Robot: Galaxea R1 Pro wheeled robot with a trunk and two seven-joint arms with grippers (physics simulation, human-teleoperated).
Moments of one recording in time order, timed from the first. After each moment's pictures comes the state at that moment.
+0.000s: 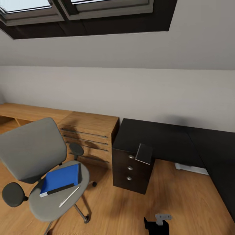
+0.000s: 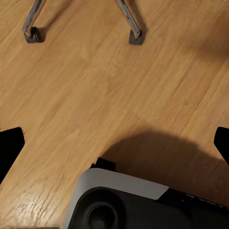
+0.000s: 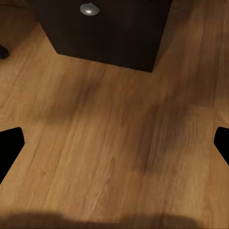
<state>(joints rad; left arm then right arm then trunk) -0.02 0.02 -0.14 -0.22 0.46 -0.52 0.01 -0.44 0.04 -0.17 -0.10 0.14 -0.37 0.03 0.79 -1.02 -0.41</state>
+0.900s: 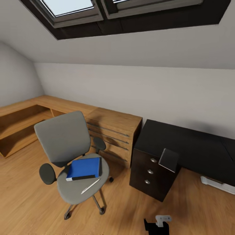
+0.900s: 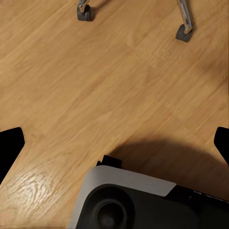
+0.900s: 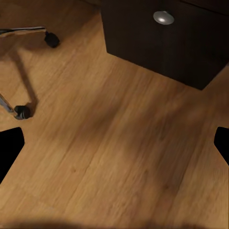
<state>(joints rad) -0.02 0.03 -0.14 -0.22 0.46 -0.52 0.00 -0.44 0.04 -0.17 -0.07 0.14 -0.41 0.03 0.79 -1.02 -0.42</state>
